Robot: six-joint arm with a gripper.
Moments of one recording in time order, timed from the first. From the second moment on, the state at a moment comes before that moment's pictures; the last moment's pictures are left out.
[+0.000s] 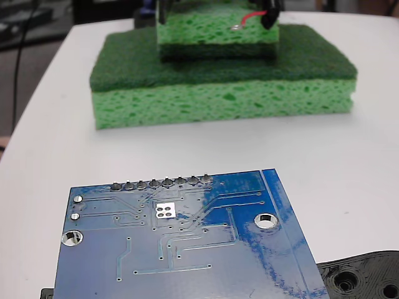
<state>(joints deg) -2.3 174.9 171.9 44.3 4.2 3.6</state>
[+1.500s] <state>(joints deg) 17.4 126.2 127.1 49.4 -11.7 -13.3</state>
